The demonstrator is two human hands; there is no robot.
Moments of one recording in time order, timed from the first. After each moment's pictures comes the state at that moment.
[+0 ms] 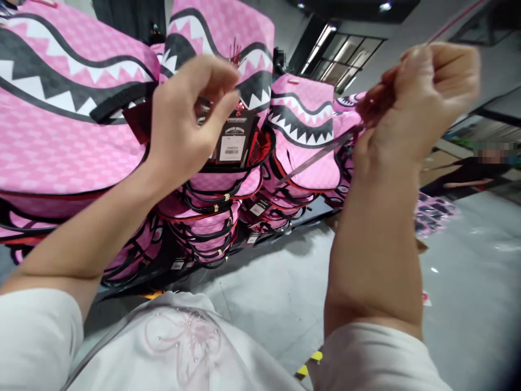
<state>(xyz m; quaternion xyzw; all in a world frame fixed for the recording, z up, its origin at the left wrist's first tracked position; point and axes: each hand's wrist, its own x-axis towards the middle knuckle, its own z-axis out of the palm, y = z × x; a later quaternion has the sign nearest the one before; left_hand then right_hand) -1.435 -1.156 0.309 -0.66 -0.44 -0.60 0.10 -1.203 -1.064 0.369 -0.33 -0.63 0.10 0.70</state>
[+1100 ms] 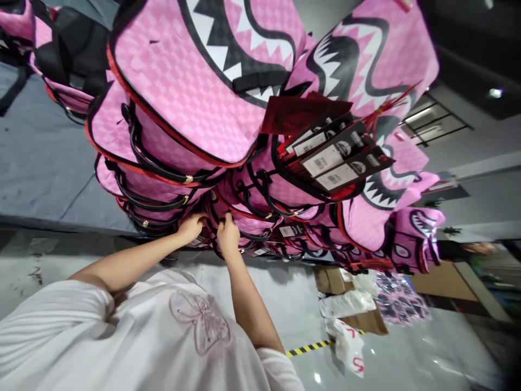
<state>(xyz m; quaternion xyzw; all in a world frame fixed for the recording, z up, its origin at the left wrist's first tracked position) -1.492 -1.225 -0.047 -0.40 -0.68 -0.49 -0.37 -1.372 -1.163 0.016 -0.52 -0.85 0.08 0.02</state>
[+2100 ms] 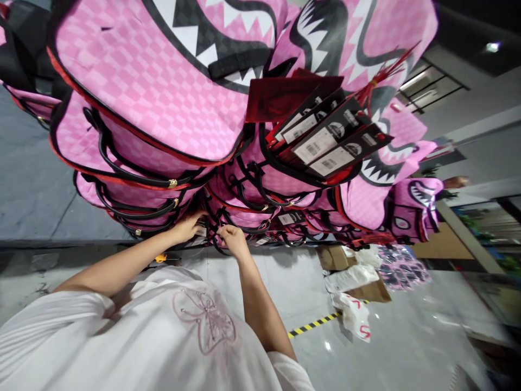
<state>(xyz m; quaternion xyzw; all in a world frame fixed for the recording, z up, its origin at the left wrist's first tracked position) -1.514 -1.223 -0.047 -0.57 -0.59 -0.44 -0.37 -1.335 -1.158 0.020 -0.56 -0.67 0.48 0.12</state>
